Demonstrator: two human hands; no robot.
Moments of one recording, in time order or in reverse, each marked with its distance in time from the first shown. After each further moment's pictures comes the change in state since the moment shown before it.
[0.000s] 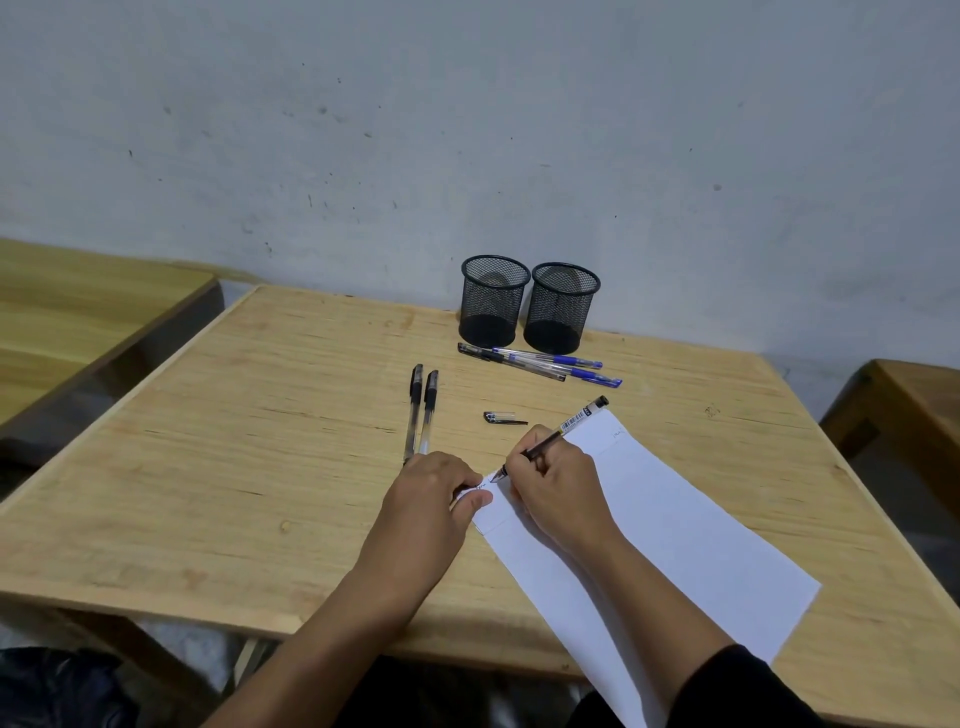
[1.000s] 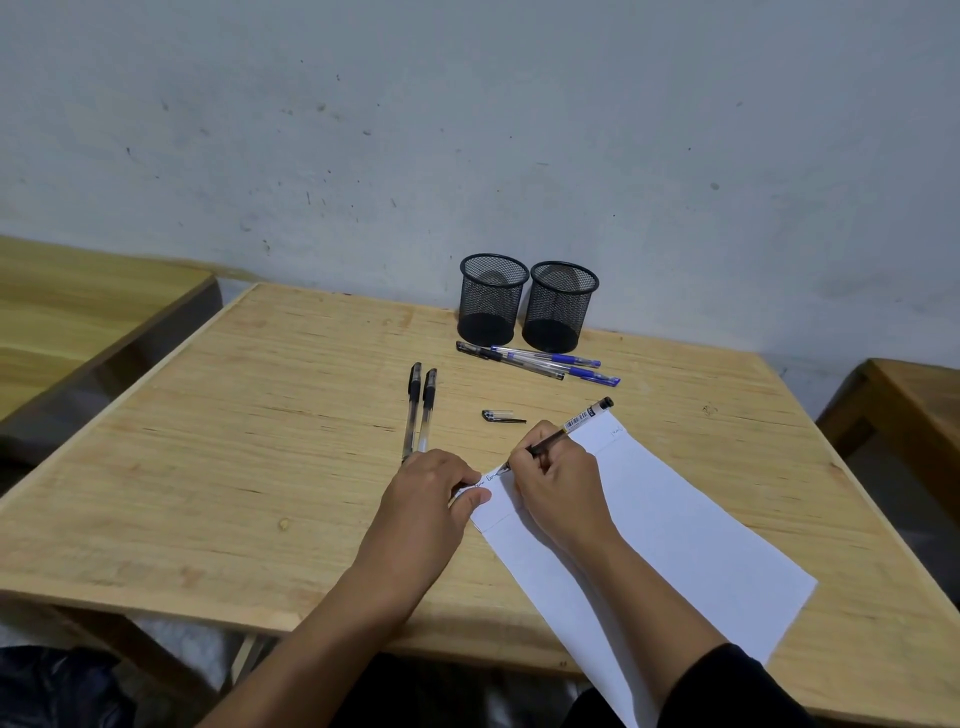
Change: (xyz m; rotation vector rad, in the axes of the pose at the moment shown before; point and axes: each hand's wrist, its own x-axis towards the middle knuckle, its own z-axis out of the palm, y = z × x) left_hand 0.001 0.001 0.000 -0.010 0.006 -0.006; right_hand -0.001 -0.001 0.001 -0.014 0.067 0.000
